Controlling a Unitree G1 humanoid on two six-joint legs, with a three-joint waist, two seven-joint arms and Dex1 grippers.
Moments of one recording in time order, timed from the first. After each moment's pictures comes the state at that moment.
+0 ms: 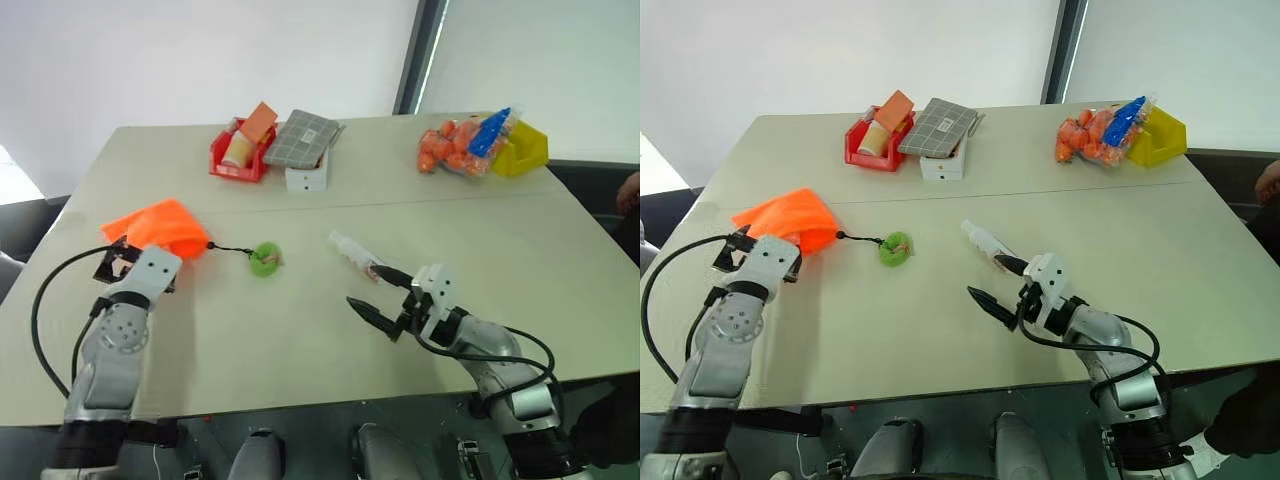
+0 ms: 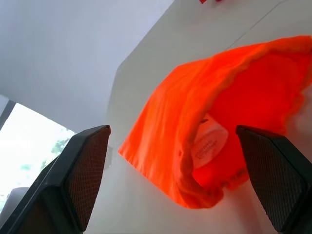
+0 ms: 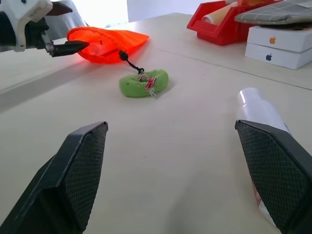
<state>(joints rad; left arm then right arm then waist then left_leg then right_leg) -0.15 0.53 0.15 -0.02 0.35 0.26 -0.07 -0.08 -0.40 0.06 -0.18 0.37 0.17 0.76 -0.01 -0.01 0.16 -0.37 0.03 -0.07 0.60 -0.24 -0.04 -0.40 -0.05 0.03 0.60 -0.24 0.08</state>
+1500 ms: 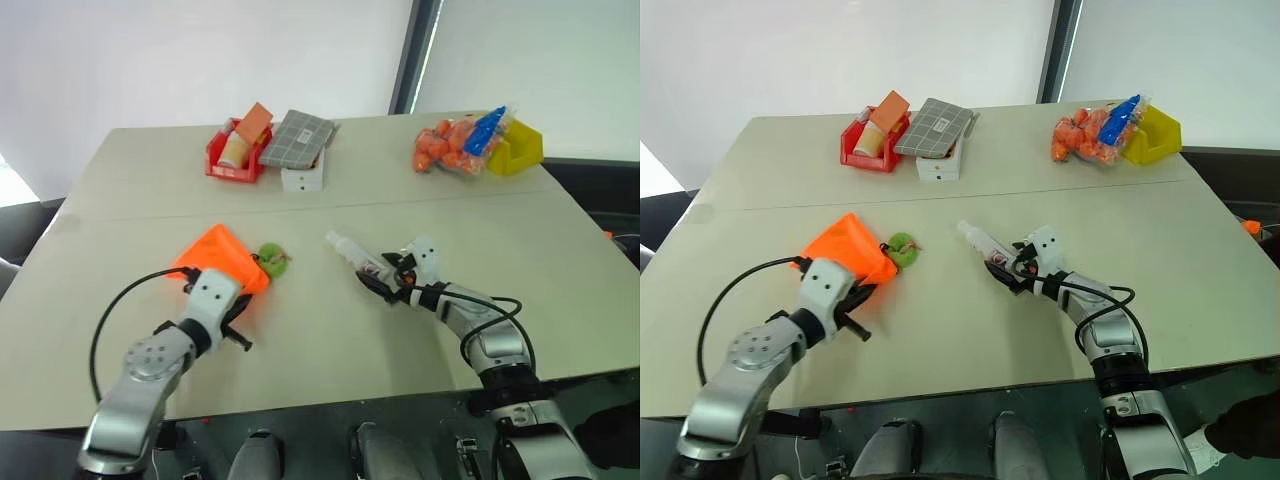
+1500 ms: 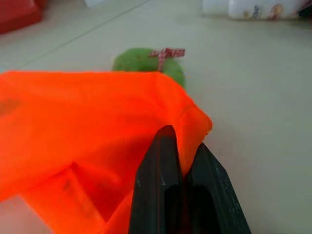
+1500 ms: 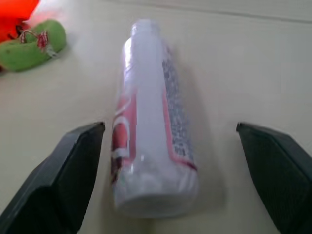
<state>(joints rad) 0.07 0.47 0.07 -0.55 -0.14 0.62 -0.48 -0.40 -0.36 0.03 0.29 0.27 0.27 0.67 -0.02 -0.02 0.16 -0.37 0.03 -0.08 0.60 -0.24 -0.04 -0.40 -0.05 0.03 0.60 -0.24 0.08</state>
